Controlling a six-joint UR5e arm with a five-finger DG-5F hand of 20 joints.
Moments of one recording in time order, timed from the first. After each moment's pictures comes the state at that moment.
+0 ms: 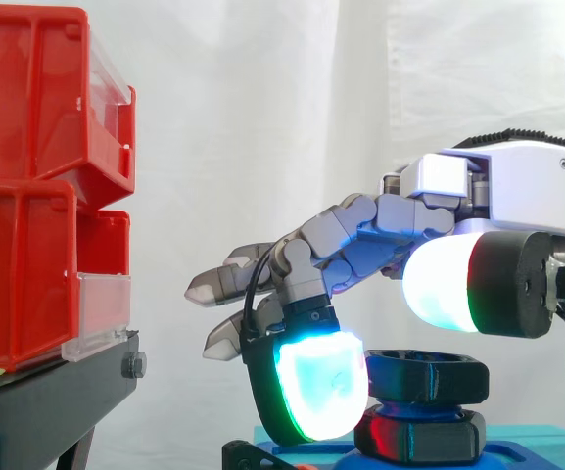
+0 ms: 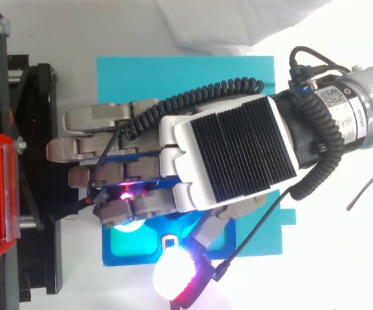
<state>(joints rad) 0.04 -2.30 -1.20 -2.67 -1.87 -1.42</state>
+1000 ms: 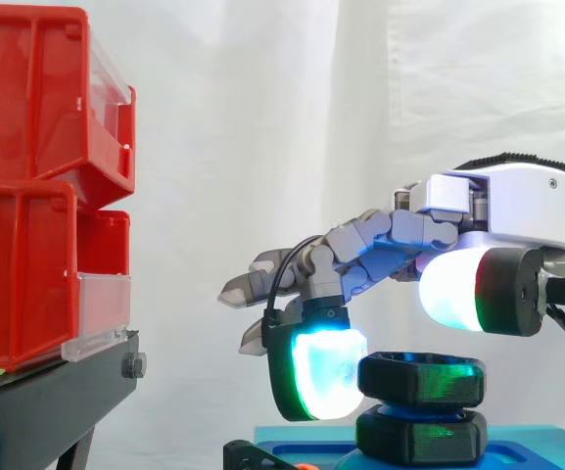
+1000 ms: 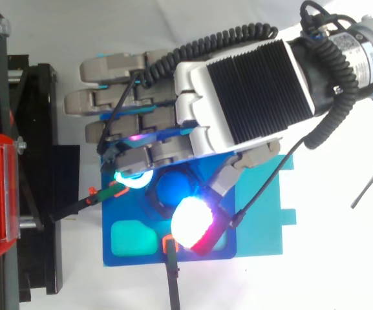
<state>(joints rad) -0.04 -2.30 -1.20 -2.66 -1.99 -1.42</state>
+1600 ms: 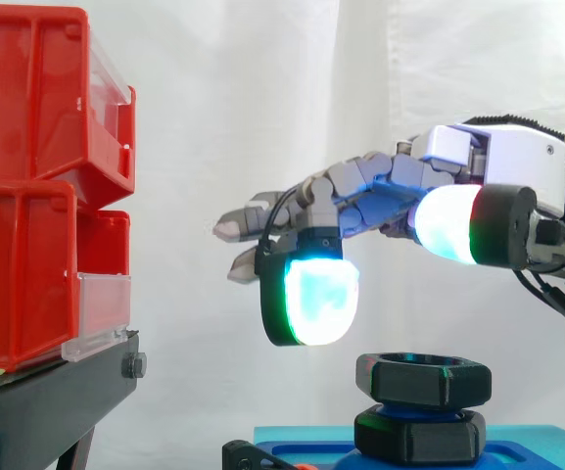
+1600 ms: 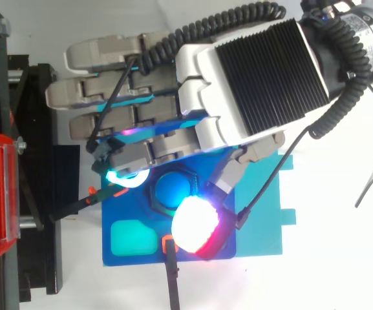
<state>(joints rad) -0.05 -2.30 -1.20 -2.54 -2.03 -1.41</state>
